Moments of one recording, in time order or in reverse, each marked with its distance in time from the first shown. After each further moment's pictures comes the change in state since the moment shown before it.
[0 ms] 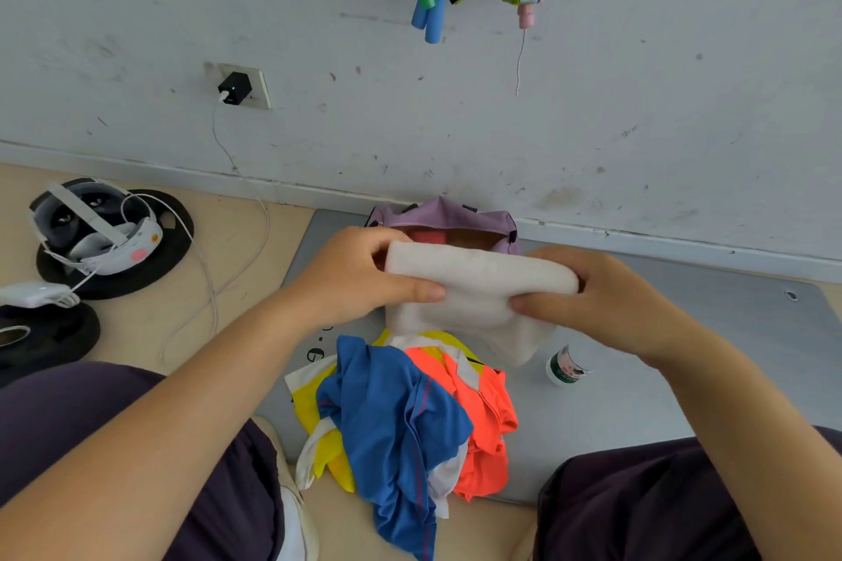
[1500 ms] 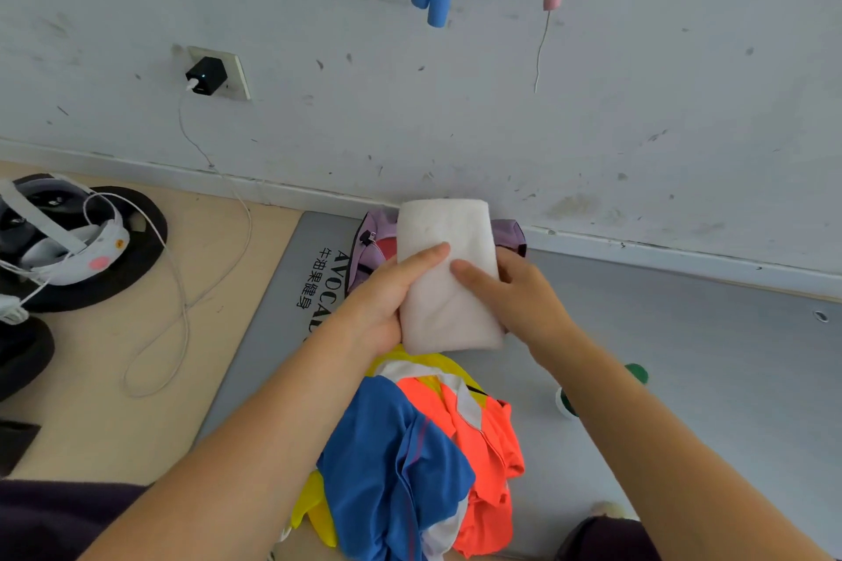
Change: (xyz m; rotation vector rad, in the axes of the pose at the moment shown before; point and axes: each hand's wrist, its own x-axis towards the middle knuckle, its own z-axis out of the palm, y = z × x) left_hand 0.107 -0.075 0.061 -1.062 0.009 -0.421; right_hand 0.128 0.067 0.067 0.275 0.207 0.266
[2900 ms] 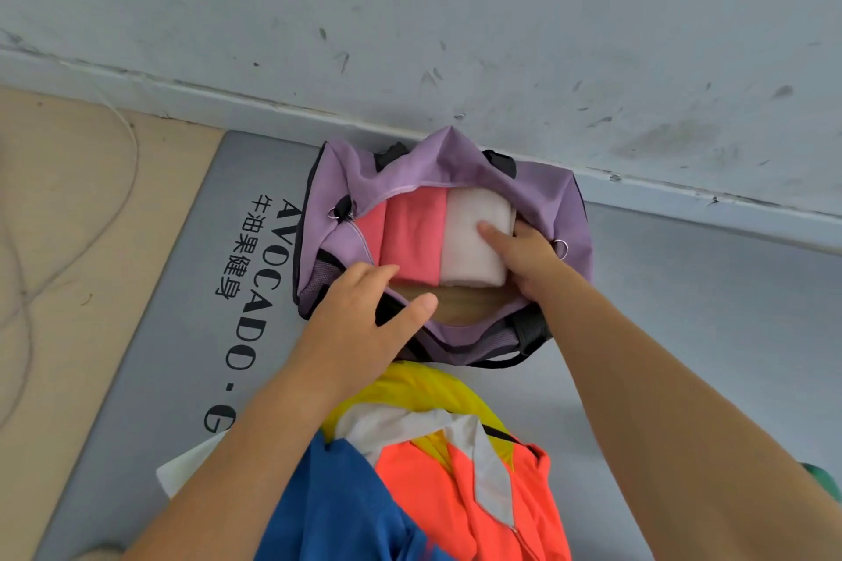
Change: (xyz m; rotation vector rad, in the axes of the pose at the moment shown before) left_hand 0.162 -0.085 -0.129 1.189 0.192 0.140; right_hand 0.276 0.221 0.036 0.078 0.100 0.409
